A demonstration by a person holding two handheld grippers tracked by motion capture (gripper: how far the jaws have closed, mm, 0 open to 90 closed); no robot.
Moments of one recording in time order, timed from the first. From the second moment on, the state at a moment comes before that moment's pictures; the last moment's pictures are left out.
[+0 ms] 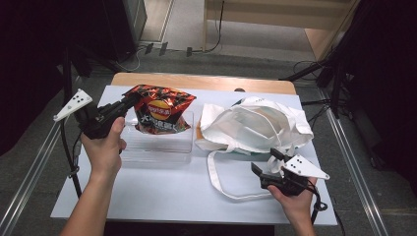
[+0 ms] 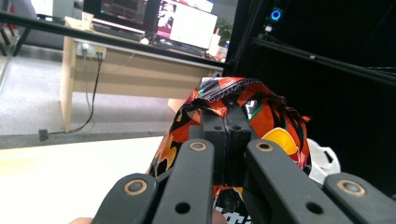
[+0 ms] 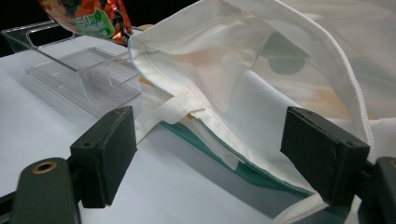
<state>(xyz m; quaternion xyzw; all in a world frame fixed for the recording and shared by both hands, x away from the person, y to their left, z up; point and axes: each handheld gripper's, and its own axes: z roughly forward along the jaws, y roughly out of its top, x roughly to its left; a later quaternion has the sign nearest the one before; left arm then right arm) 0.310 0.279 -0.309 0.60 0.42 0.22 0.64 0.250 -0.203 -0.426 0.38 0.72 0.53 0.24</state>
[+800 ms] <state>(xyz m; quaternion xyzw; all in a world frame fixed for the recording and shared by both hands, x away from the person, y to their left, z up) 0.339 0.285 -0.356 0.61 0.48 0.21 0.60 0.250 -0.201 -0.427 0.38 0.72 0.53 0.24</state>
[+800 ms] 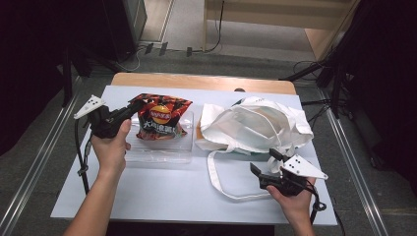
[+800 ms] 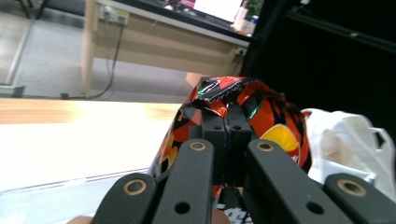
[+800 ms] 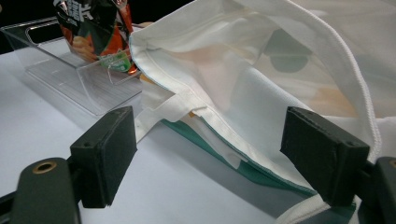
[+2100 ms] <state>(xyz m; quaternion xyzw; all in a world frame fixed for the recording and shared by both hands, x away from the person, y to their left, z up) 0.325 0.293 -0.370 0.65 0.45 0.20 0.58 0.251 -0.198 -0.427 0.38 0.72 0.53 0.24</state>
